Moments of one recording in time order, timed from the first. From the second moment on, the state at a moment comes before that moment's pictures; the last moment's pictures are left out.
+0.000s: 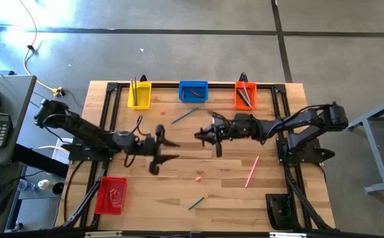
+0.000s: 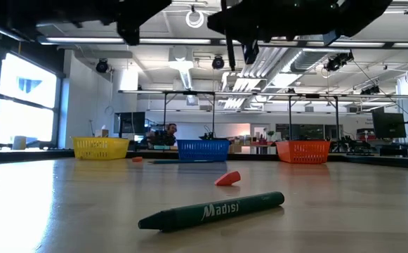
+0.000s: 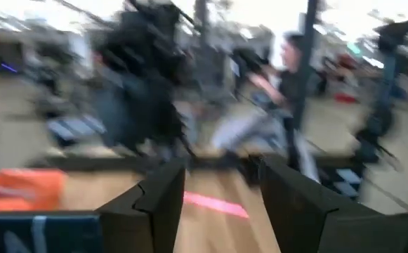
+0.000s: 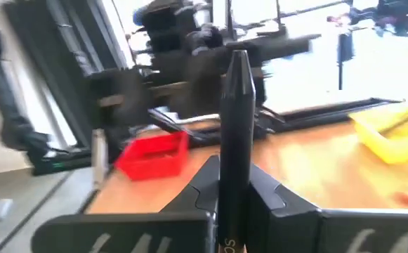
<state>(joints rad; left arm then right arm) -0.15 1.30 0.42 0.98 -0.20 0.01 0.00 1.46 0.73 0.67 -0.11 0.22</state>
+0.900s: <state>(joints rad) -0.36 1.27 0.37 0.75 -0.32 -0.01 -0.81 1.36 0.92 -0.33 -0.02 0.04</state>
